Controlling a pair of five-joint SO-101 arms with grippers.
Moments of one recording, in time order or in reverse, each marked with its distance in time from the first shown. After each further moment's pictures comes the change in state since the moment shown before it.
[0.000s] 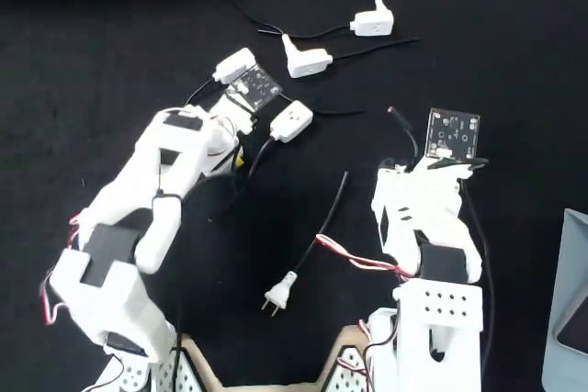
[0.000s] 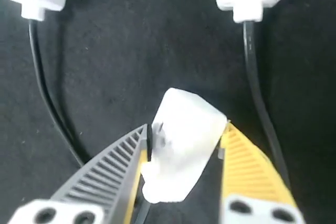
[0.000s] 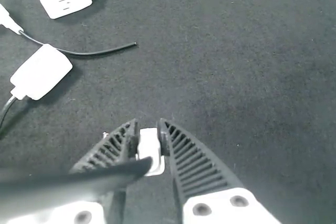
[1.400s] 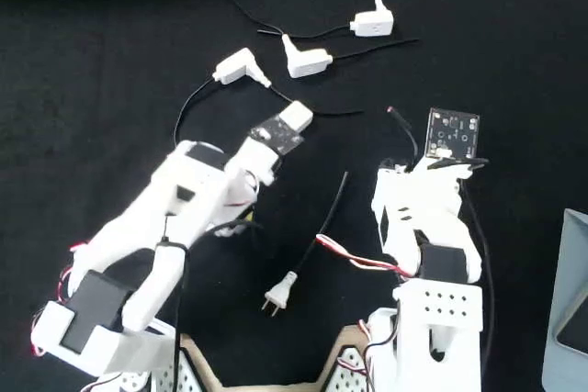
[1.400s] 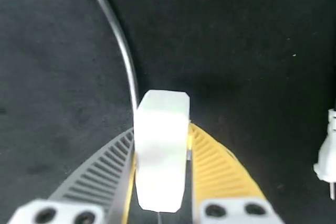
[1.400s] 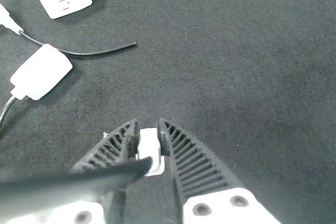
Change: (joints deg) left arm 10.4 -17.4 15.1 20.1 12.7; right arm 0.0 0.0 0.0 0.0 0.0
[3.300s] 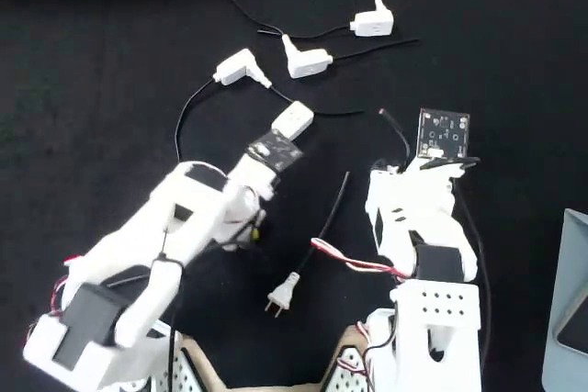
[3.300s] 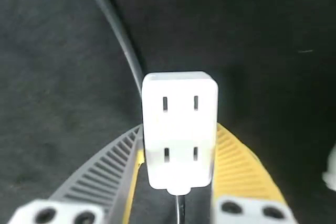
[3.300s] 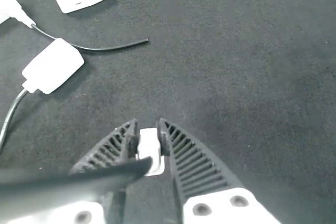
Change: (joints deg) left arm 1.8 -3.6 8.9 -8.6 1.0; right arm -2.3 0.0 0.4 0.0 0.0
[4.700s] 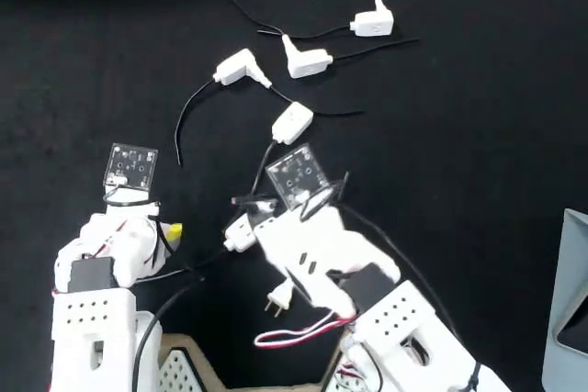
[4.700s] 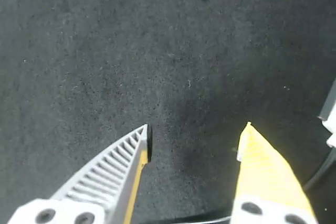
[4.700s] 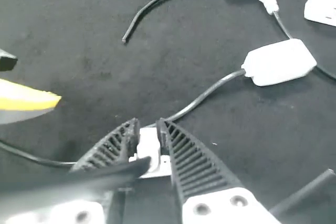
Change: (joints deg) left arm -32.3 -61.0 33.8 5.0 5.5; right arm -41.4 0.0 9.3 -13.4 0.0
